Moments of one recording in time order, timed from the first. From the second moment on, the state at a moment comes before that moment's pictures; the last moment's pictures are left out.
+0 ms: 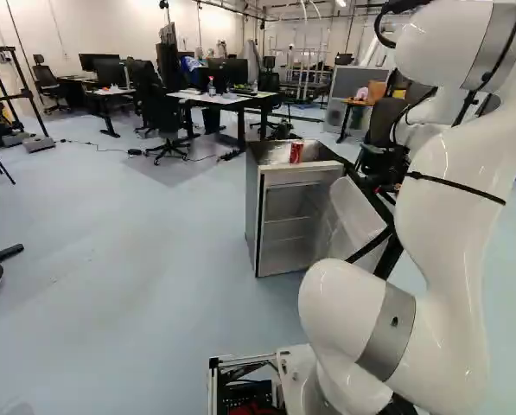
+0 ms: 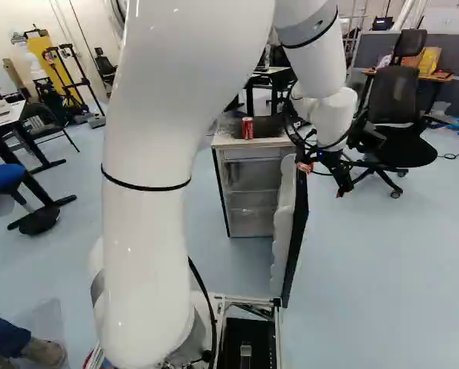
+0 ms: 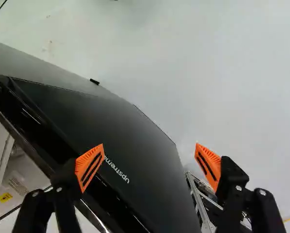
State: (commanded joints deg) arm -45.4 -24.7 -65.6 11.2 -22.5 1.6
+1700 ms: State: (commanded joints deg) arm -37.9 -14.7 -52.6 11.2 -22.5 1.6
